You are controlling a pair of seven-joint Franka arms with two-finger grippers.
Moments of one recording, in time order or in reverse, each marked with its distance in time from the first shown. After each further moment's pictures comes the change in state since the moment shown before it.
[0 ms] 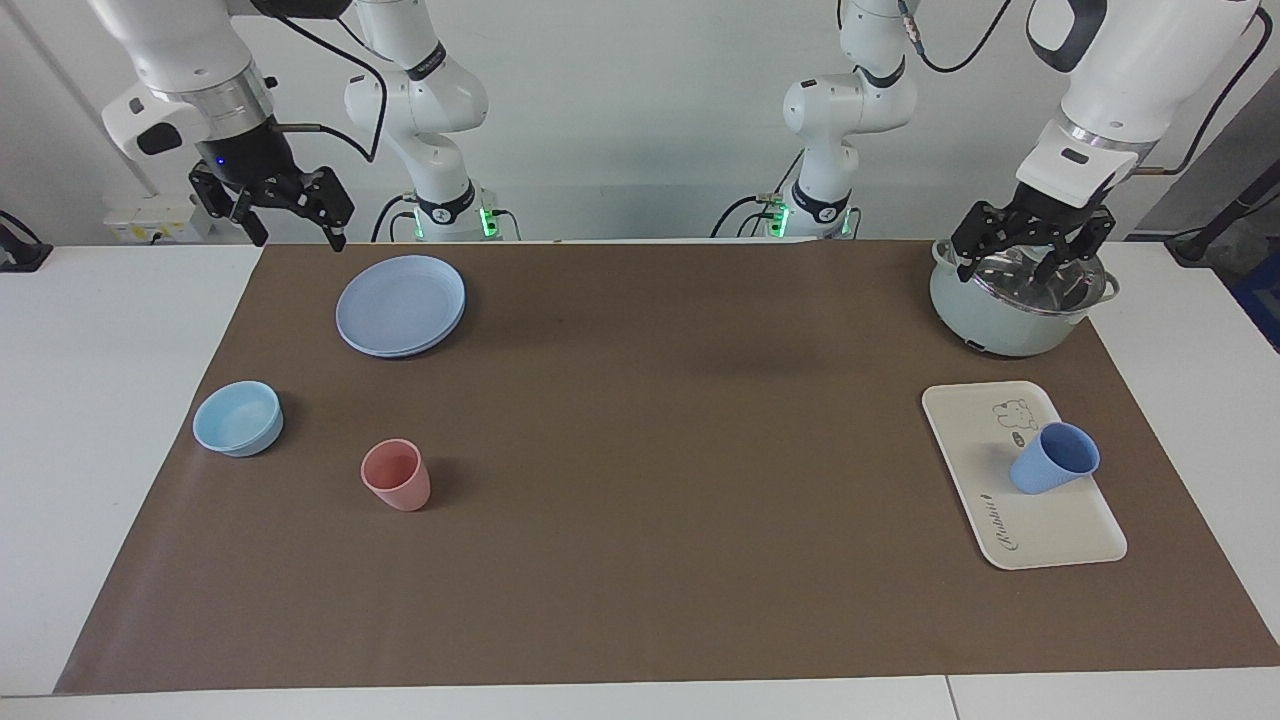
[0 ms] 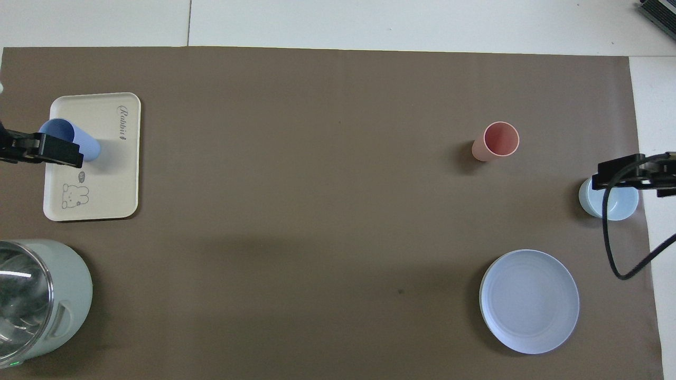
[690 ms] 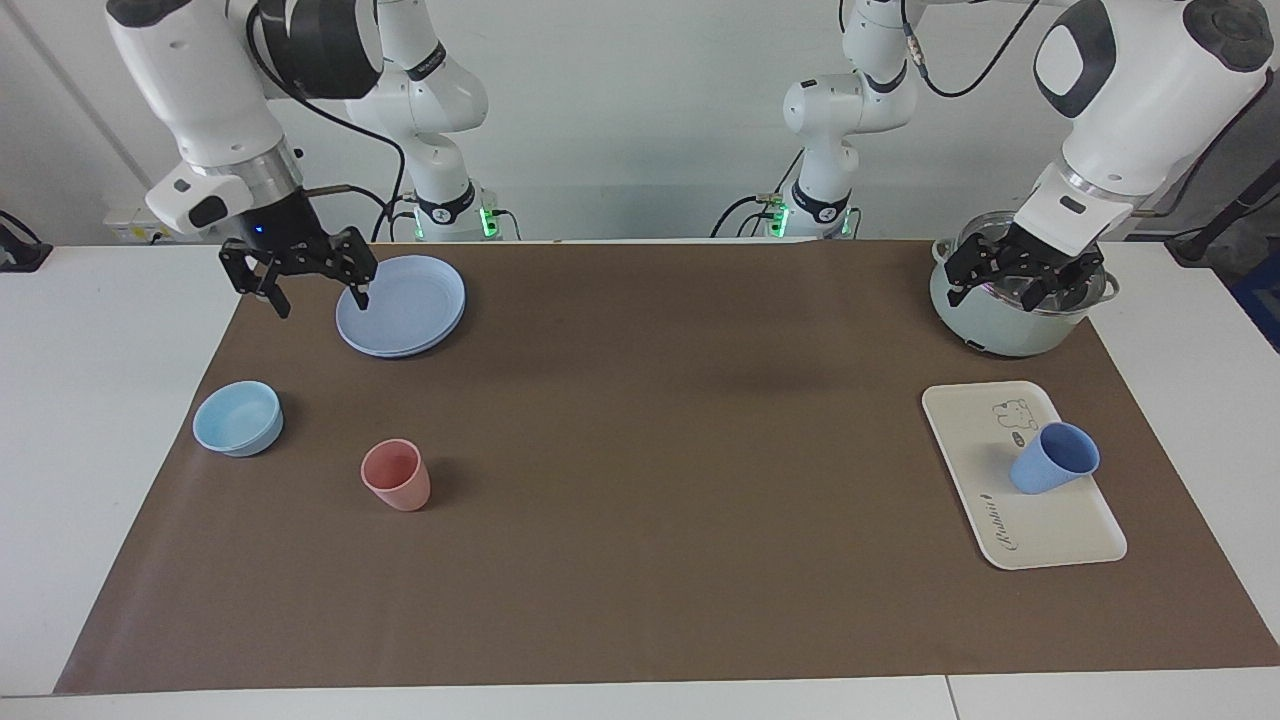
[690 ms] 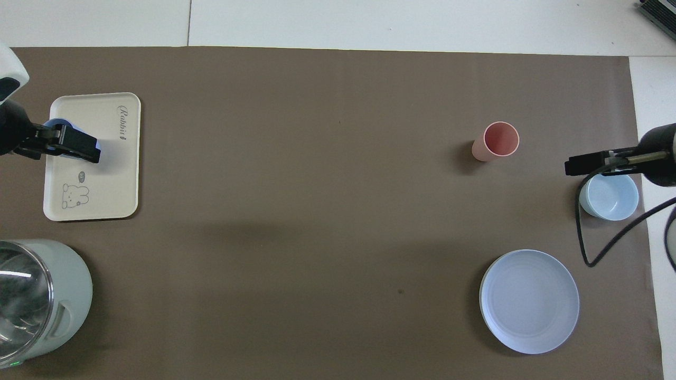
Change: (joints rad) left arm 0.001 0.071 0.000 0.027 -0.031 -0.006 -0.004; right arm -0.017 -0.010 -0.004 -0.126 0.018 0.220 -0.197
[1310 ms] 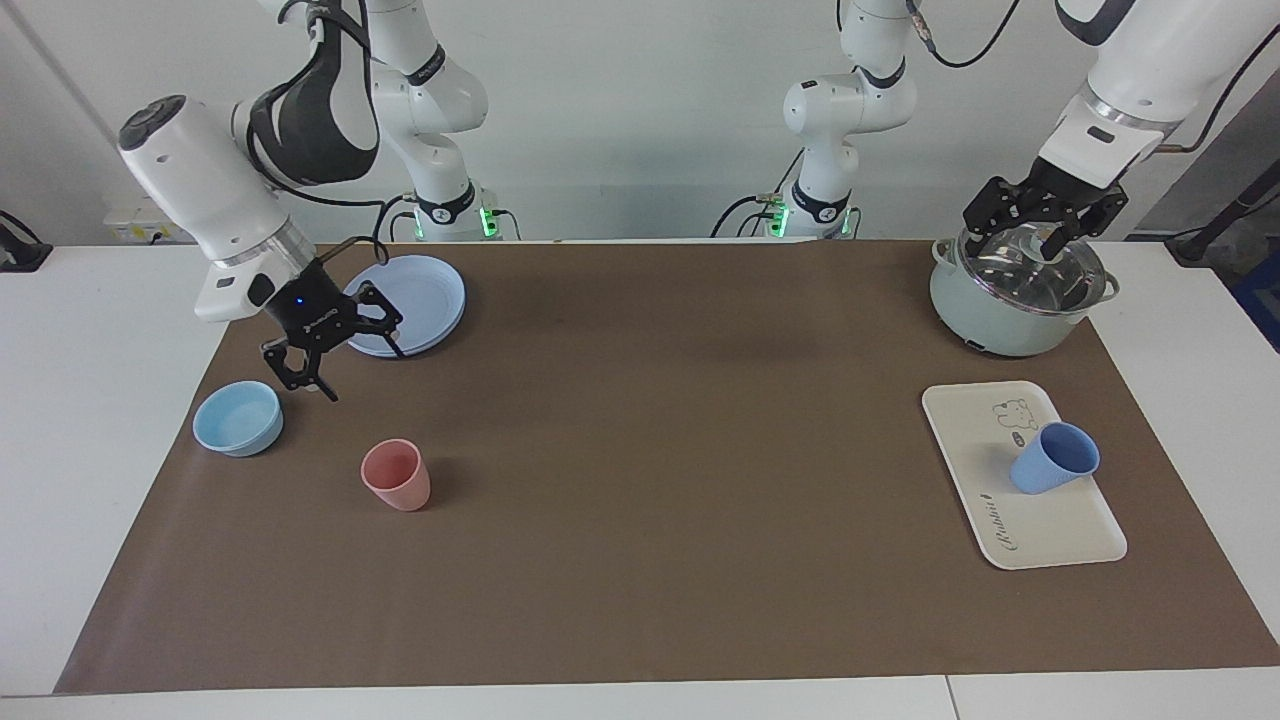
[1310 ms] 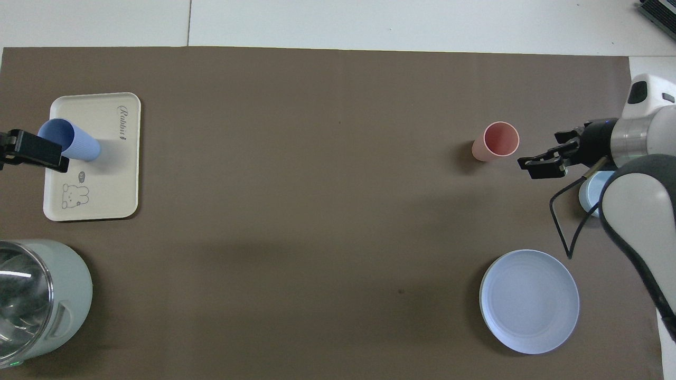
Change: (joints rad) left arm 0.024 0.041 -0.002 0.165 0.000 -0.177 -0.001; right arm -0.008 0.102 -0.005 -0.187 0.197 0.370 -0.559
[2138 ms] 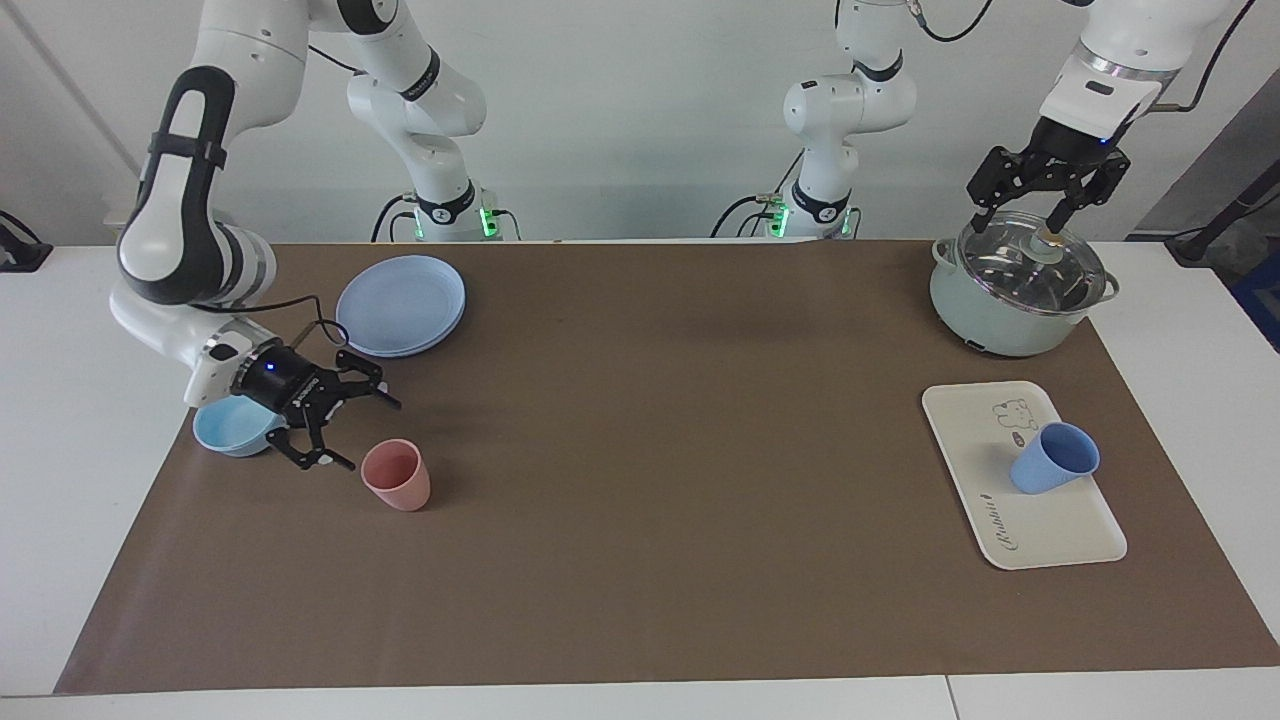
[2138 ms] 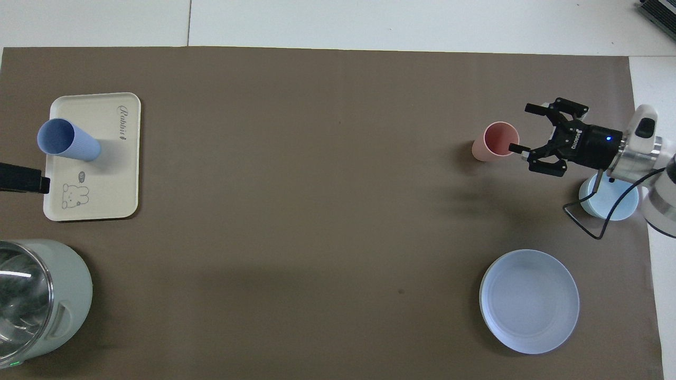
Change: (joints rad) left arm 0.007 -0.241 0.017 -0.261 0.002 0.146 -0.004; right arm -0.217 0.201 -0.010 -0.036 1.103 -0.128 -1.359
